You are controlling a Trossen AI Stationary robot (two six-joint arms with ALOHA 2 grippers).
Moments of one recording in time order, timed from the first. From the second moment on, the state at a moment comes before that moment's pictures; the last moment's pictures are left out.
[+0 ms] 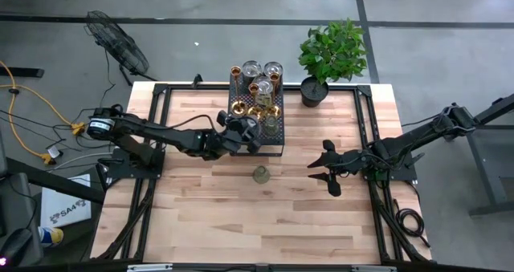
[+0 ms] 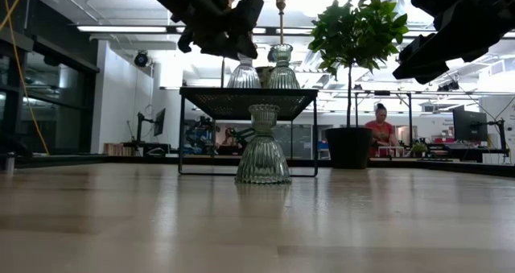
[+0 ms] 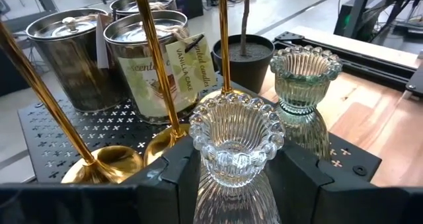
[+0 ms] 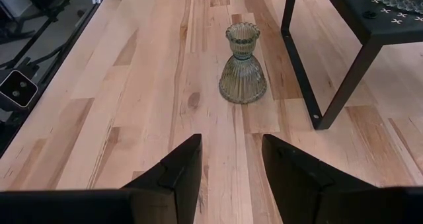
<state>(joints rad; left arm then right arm) -0.08 1.52 1.00 0.06 -0.85 -0.35 0.34 0.86 0.40 -0.06 0.23 0.29</state>
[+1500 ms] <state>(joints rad) -0.08 1.56 1.00 0.06 -0.79 -0.35 0.34 0.86 0.40 -0.06 0.23 0.29</state>
